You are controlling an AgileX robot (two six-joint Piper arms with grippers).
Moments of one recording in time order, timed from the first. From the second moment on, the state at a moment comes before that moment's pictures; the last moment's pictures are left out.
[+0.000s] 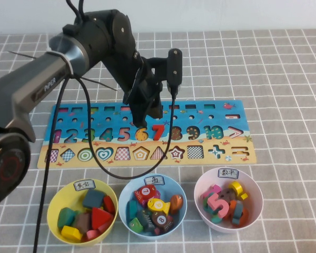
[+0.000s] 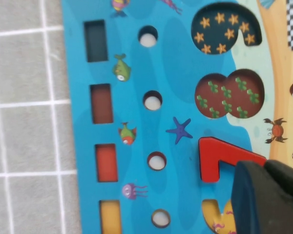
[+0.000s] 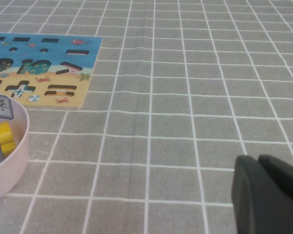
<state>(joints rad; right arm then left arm) 0.01 -0.01 0.03 0.19 0.37 -0.15 -0.48 2.19 -1.99 -0.25 1.12 1.27</state>
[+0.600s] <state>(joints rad) 0.01 -0.01 0.03 0.19 0.37 -0.15 -0.48 2.22 -1.98 -0.23 1.09 1.26</state>
